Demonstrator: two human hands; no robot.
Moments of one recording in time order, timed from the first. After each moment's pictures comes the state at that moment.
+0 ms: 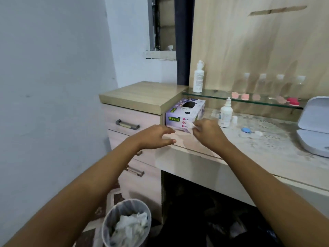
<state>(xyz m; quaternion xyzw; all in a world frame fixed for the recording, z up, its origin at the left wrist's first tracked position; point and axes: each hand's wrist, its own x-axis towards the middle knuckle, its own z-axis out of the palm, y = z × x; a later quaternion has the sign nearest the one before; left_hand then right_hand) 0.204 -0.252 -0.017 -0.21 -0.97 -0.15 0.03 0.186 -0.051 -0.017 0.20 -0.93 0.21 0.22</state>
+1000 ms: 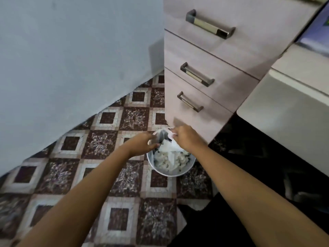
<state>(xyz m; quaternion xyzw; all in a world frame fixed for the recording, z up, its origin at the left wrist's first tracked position) 0.274 -0.456 -0.299 0.07 -0.95 -0.24 -0.21 0.181 -0.293 -0.293 0.31 -0.91 0.17 -0.20</state>
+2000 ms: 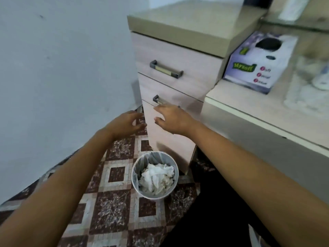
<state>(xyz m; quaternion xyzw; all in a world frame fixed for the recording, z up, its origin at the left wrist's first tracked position) 0.223 -0.439 -0.157 0.03 -0.98 -0.18 -0.02 0.152 -0.265 -0.135 0.44 -0.88 0.15 -0.04</state>
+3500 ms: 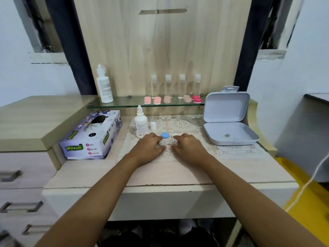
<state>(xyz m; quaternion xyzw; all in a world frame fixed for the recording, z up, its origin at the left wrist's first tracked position) 0.087 -0.025 -0.059 -0.33 -0.92 -0.20 0.06 0.156 0.135 -0.055 -0.02 -0.98 0.16 0.13</state>
